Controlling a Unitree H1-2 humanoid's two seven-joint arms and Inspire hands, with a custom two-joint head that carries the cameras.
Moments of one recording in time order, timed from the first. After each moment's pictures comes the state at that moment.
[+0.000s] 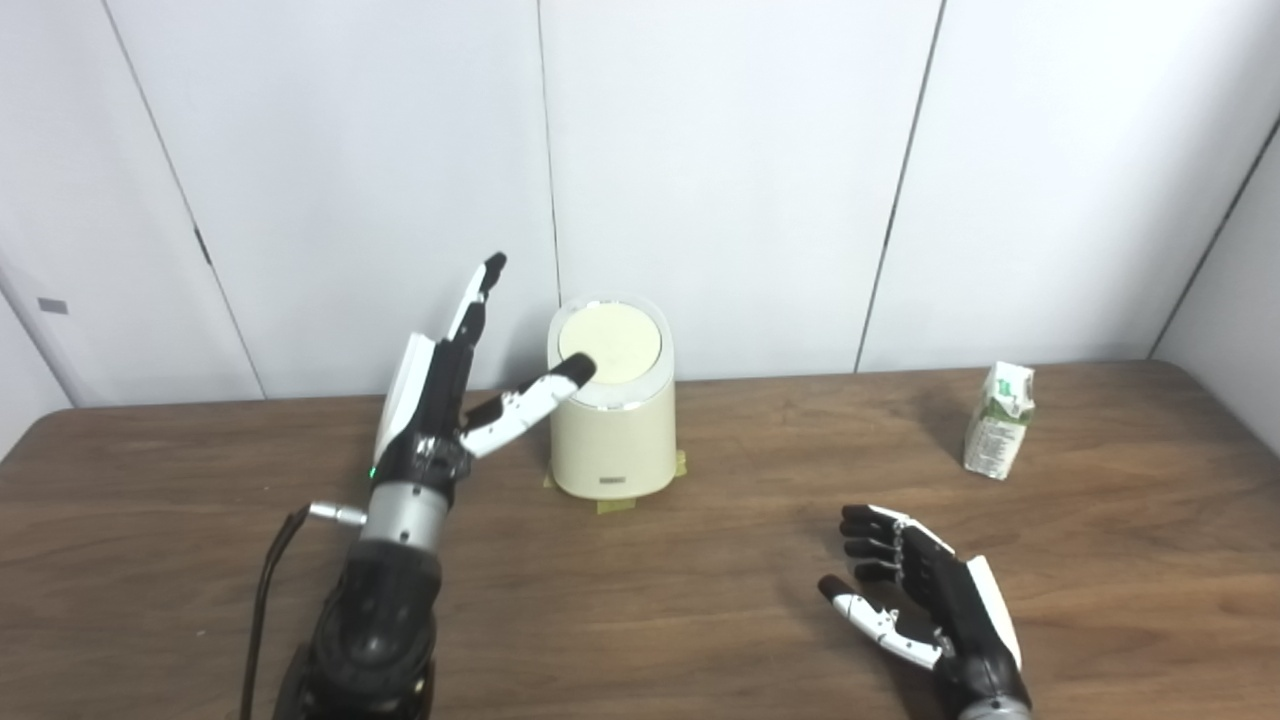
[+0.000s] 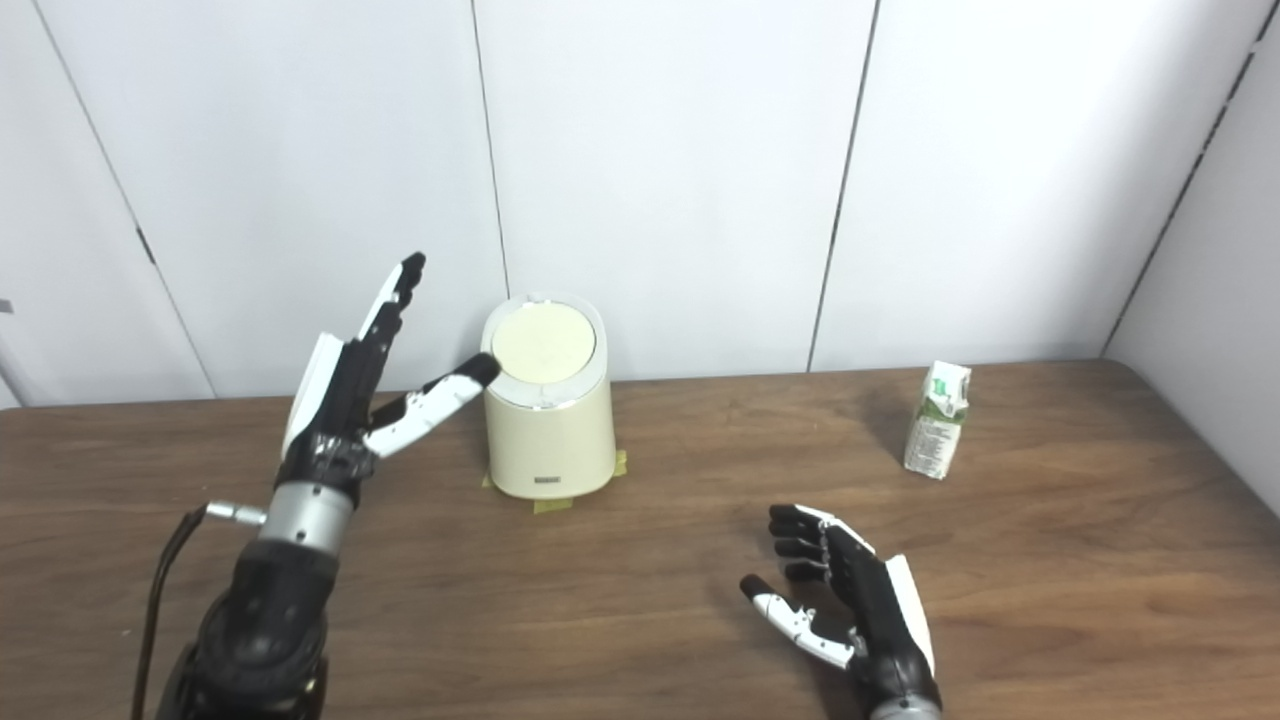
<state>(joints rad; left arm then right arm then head) -0.44 0.03 -0.09 -0.23 0.41 0.41 -0.02 0.06 -0.08 0.00 -0.14 -0.21 0.07 -0.08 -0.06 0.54</state>
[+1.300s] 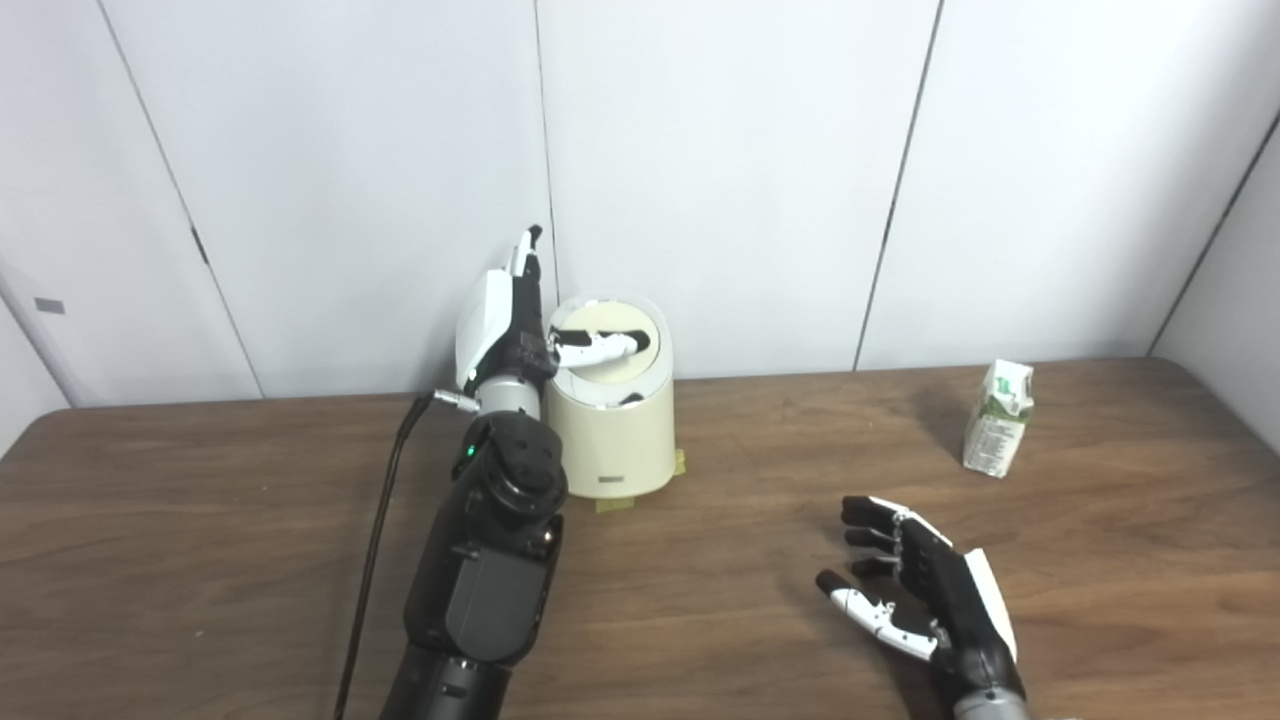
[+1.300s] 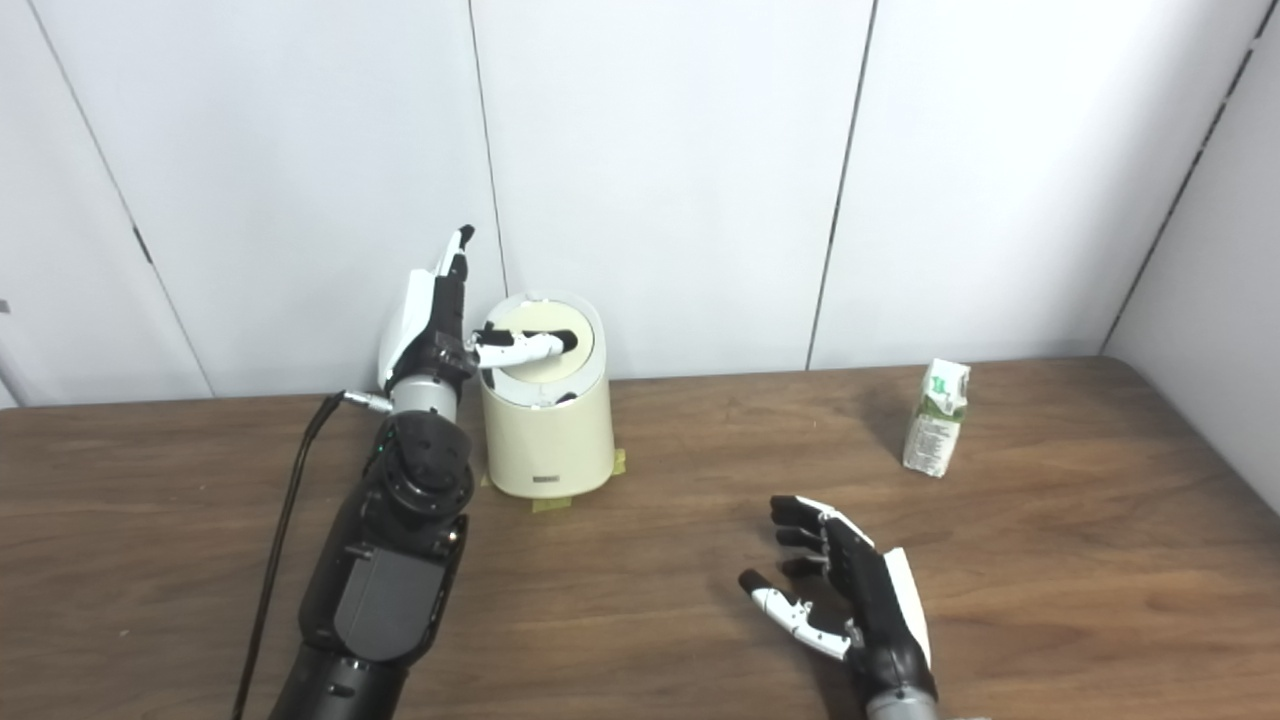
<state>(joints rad) -0.70 -0.07 -0.11 0.25 0.66 0.48 0.12 0.03 -0.08 0.00 -0.11 -0.21 0.05 -0.09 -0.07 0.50</state>
